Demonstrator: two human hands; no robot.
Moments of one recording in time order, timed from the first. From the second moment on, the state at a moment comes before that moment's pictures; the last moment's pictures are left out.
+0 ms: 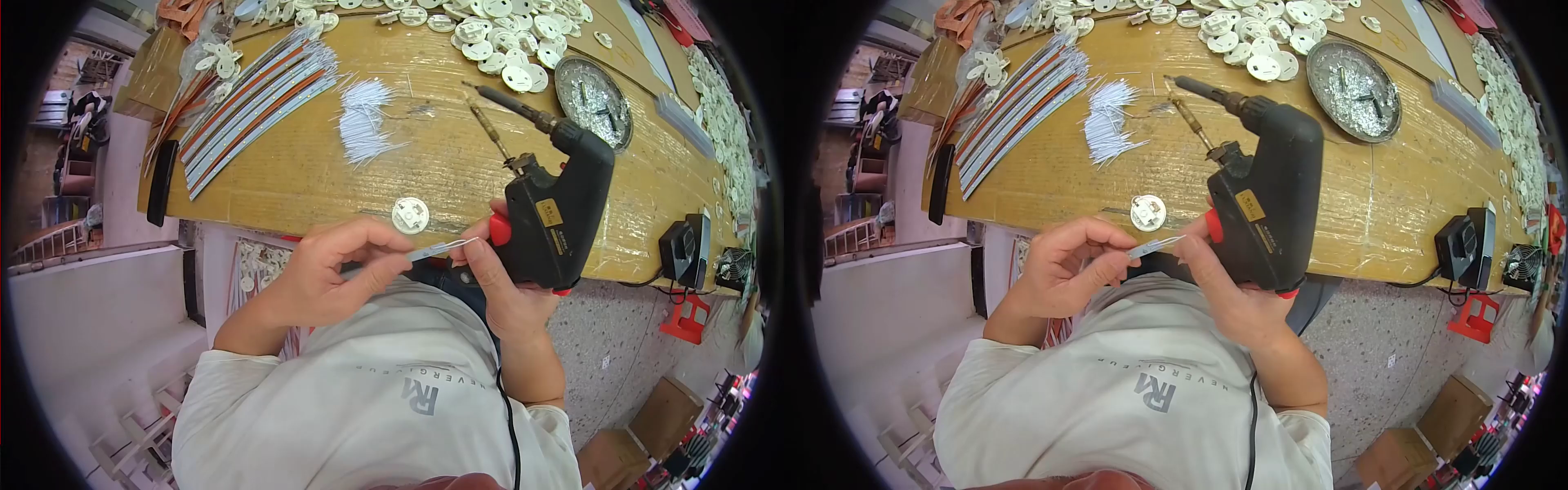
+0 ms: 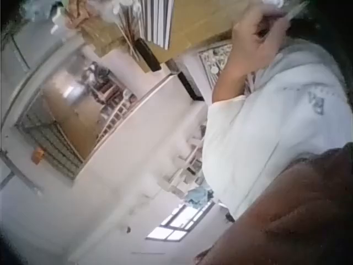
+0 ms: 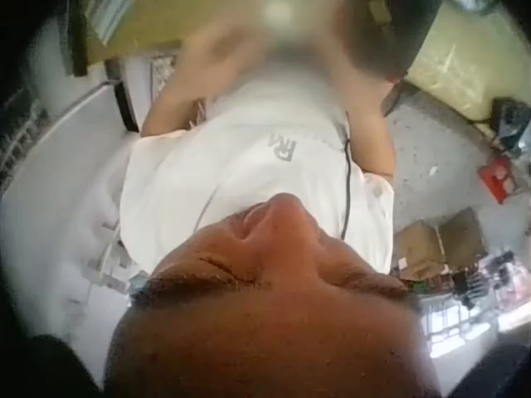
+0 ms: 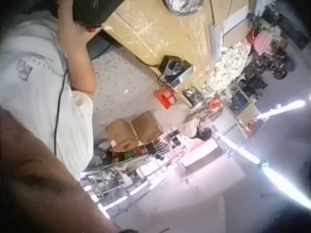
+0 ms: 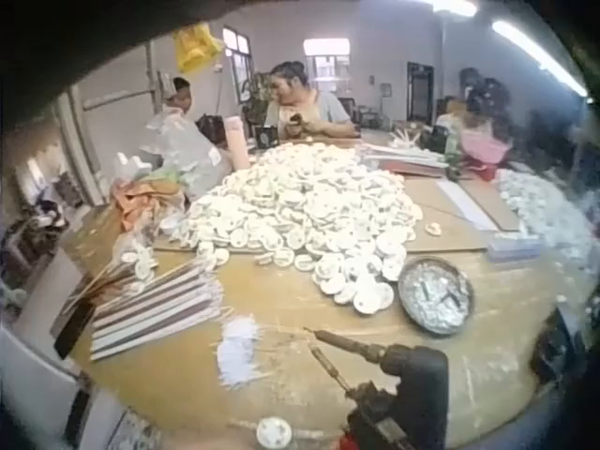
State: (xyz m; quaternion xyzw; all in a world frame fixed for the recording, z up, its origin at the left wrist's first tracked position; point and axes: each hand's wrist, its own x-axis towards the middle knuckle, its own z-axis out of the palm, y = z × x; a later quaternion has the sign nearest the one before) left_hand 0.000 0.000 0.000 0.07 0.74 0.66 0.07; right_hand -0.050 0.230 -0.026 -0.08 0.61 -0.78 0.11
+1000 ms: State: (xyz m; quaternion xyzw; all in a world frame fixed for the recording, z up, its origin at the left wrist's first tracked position) left_hand -0.005 0.030 -0.034 0.01 0.72 0.69 0.09; right_hand -0.045 0.236 -0.032 -0.09 0.50 -0.84 0.20
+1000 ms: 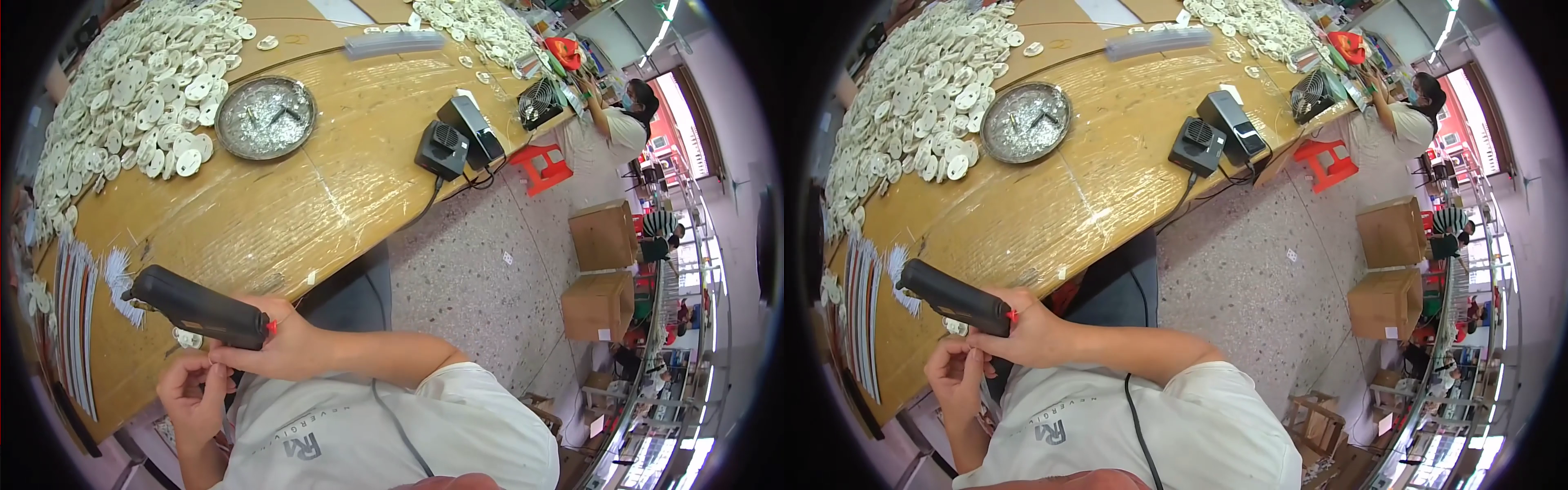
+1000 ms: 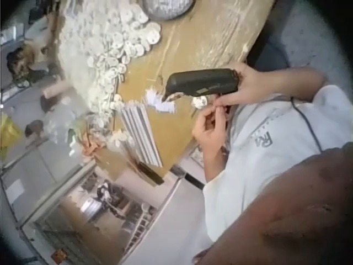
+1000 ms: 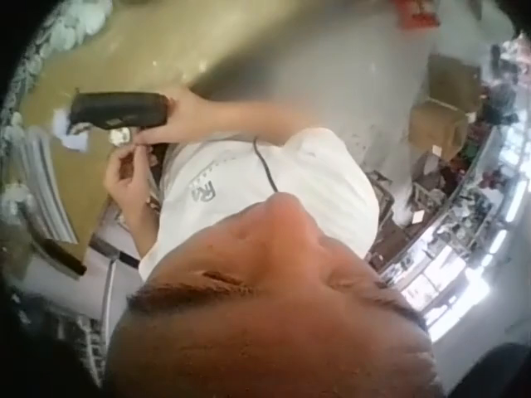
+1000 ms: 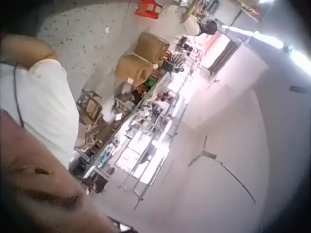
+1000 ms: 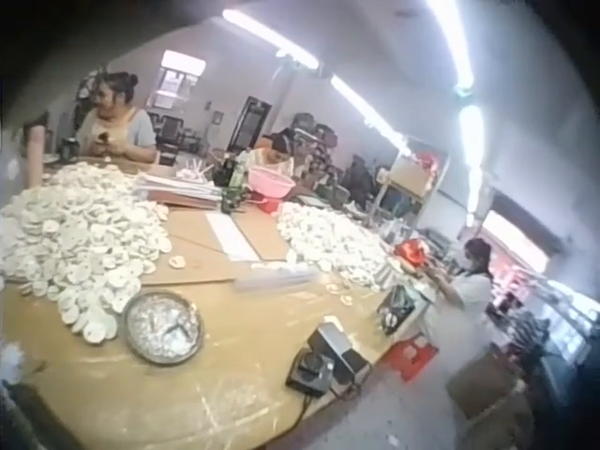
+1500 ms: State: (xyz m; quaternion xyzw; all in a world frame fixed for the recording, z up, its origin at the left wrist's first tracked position) left_hand -0.019 0.023 -0.022 0.15 0.87 0.44 -0.17; right_hand -0.052 0.284 -0.023 -0.05 0.60 -0.77 0.19
